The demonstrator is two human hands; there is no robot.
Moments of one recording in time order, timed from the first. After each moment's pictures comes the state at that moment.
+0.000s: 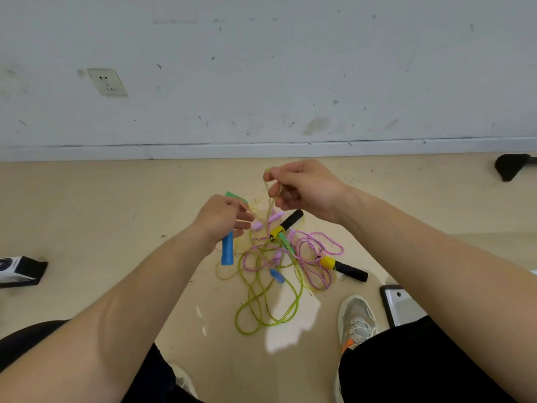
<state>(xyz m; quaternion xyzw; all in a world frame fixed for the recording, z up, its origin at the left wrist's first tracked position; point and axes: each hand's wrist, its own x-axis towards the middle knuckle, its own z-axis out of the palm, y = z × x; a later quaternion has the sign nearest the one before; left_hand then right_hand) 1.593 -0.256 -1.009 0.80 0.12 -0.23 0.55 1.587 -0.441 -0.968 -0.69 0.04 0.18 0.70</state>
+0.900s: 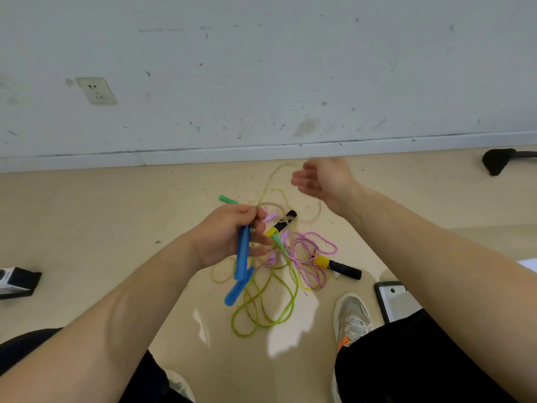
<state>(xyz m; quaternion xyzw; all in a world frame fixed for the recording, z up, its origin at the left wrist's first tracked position) 1.571 -0.267 -0.994 0.64 0.01 -0.38 0.67 1.600 -0.482 -0.982 -0.64 0.26 0.04 0.72</state>
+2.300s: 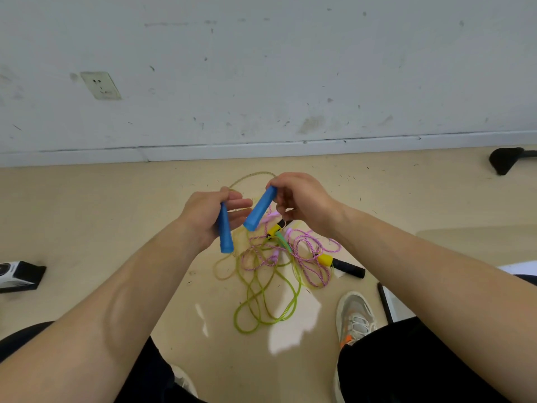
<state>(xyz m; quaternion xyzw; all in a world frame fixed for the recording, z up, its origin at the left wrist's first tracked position) 1.590 -0.256 -0.993 0.66 0.20 -0.21 0.69 1.576 -0.439 -0.991 -0.69 0.10 0.14 0.71</state>
